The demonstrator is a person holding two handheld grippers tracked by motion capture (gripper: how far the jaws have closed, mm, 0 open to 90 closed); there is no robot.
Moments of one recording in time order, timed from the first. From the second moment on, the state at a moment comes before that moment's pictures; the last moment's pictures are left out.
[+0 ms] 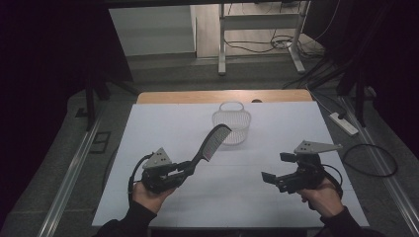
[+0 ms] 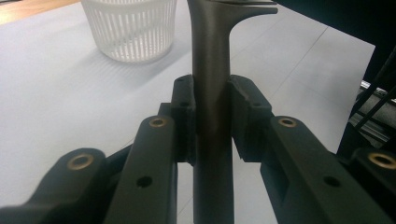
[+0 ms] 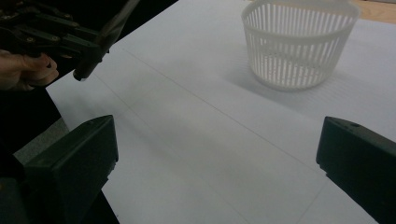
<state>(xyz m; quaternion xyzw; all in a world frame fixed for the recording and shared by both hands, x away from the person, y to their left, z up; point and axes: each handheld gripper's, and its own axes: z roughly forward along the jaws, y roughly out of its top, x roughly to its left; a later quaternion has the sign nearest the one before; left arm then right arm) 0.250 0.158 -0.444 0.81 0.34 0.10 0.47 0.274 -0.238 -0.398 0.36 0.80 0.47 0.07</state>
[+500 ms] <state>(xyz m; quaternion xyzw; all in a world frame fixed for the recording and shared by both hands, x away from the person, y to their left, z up) 0.250 0.154 -0.444 0.81 0.34 0.10 0.47 0.290 -0.207 -0.396 0.34 0.81 0.47 0.05</state>
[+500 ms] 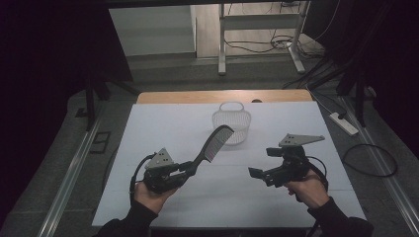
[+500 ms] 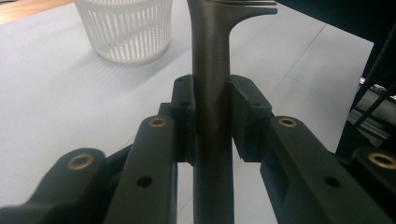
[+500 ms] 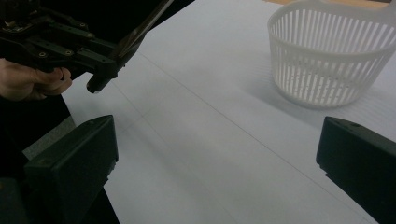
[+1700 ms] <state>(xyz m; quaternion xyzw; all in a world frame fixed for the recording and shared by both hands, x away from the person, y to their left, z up) 0.251 0.146 -0.445 0.81 0.33 0.11 0.47 0.326 -0.151 -0.391 0.33 0.82 0.47 0.00</state>
